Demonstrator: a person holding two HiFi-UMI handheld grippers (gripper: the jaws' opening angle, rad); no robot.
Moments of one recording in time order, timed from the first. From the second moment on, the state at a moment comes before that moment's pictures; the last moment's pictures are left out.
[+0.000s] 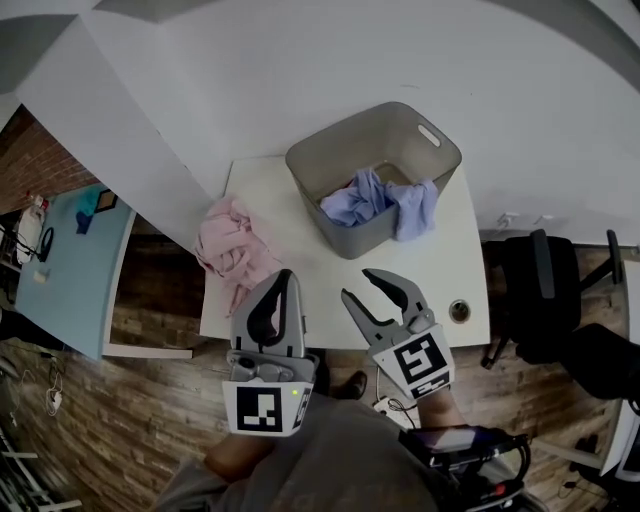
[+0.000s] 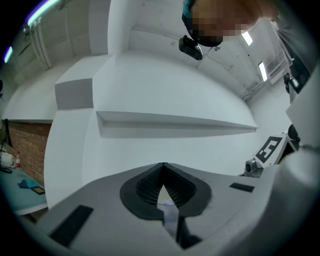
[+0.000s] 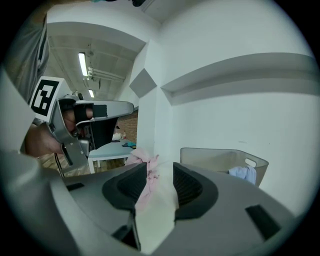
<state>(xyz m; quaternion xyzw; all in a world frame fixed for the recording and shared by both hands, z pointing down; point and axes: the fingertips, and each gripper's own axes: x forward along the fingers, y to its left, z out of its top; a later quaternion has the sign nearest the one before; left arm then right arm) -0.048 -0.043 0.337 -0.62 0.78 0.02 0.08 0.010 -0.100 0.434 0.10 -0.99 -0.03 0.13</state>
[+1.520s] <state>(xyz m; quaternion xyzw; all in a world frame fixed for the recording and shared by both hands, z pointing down) -0.346 0.036 0.432 -0.50 0.86 0.00 -0.03 -0.280 -0.016 0.566 -0.06 -0.96 -0.09 0.26</state>
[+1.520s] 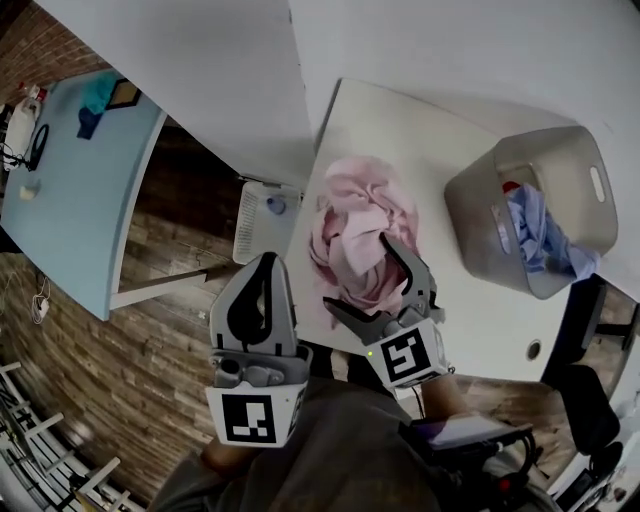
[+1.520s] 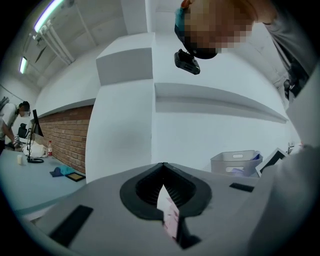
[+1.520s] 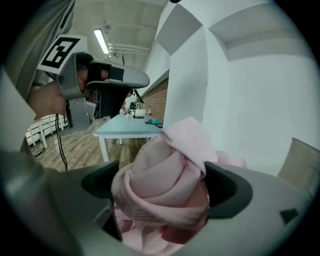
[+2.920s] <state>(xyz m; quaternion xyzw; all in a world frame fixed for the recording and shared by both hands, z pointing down) -0.347 0.010 0.387 -0.58 0.81 0.03 0.02 -0.289 -0.073 0.457 0.11 -0.98 -0.09 0.13</state>
